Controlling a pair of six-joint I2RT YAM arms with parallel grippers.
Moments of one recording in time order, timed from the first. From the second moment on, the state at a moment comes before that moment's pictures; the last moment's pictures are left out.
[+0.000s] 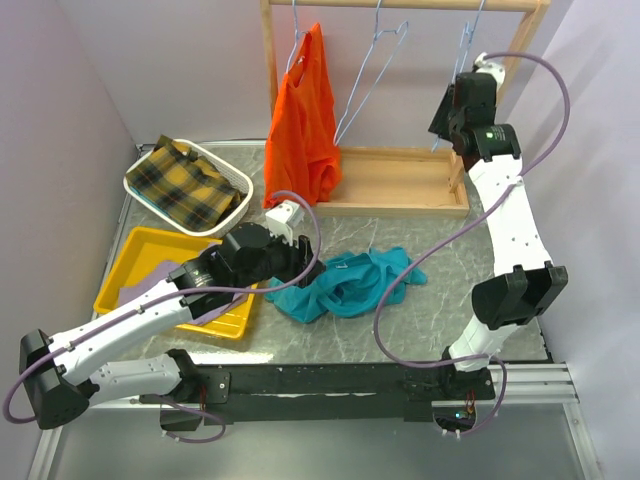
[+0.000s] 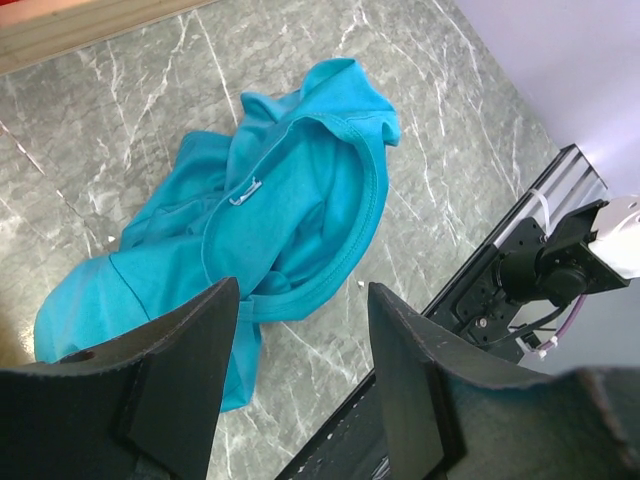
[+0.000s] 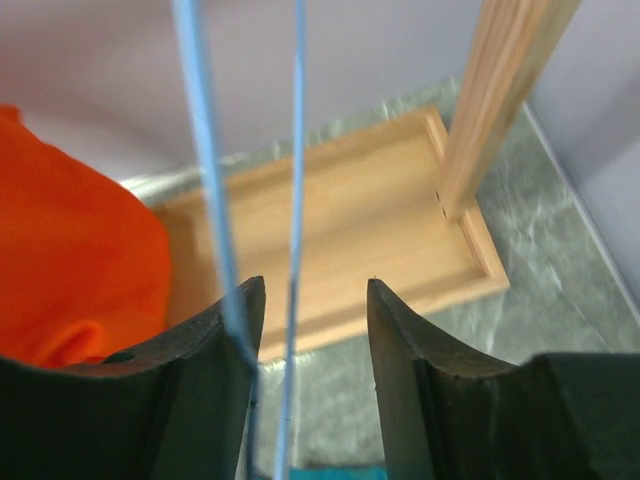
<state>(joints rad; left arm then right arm) -0.92 1.05 0.95 -0.28 -0.01 -0.46 0.13 1.70 2.01 -0.75 0.33 0.35</state>
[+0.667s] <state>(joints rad) -0.92 1.04 0.95 -0.28 0.00 -0.44 0.07 1.66 1.98 -0.75 0.31 0.30</state>
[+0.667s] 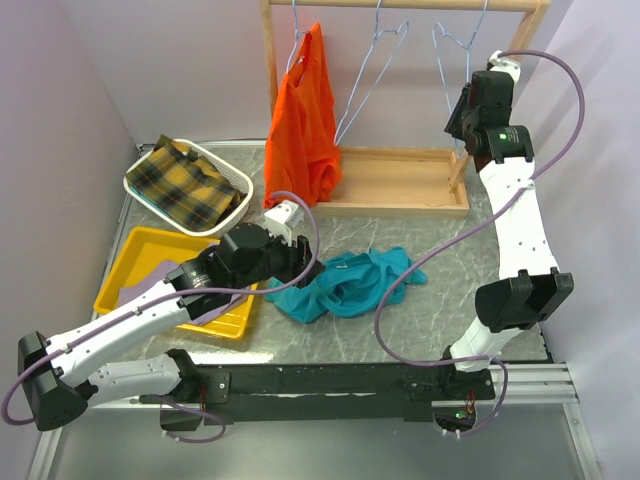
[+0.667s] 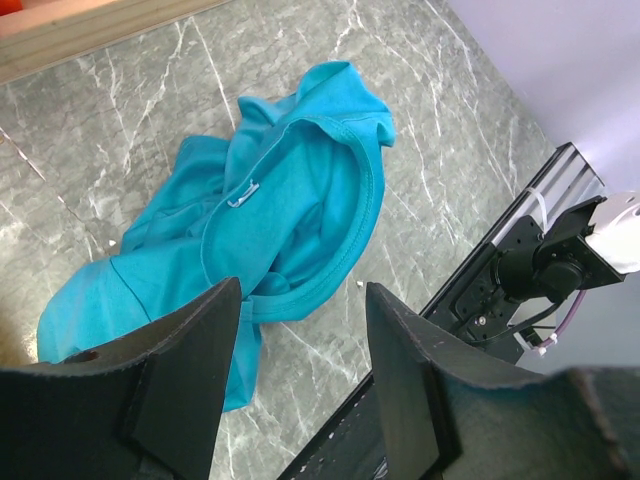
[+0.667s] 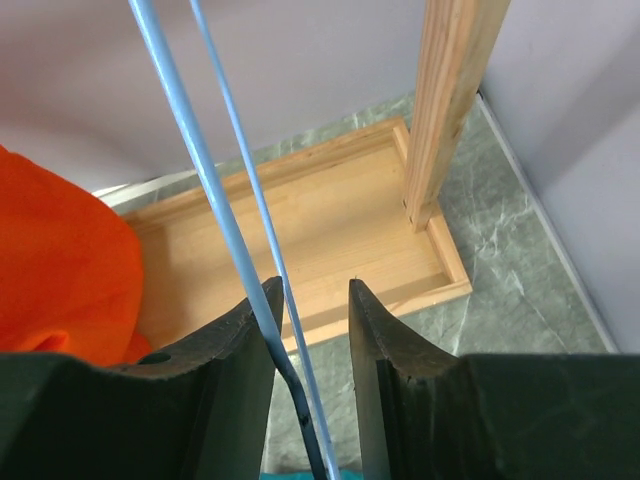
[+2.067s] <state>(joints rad) -0.92 1.04 0.95 -0.28 0.00 -0.44 0.05 1.65 1.96 -0.62 0.24 0.22</state>
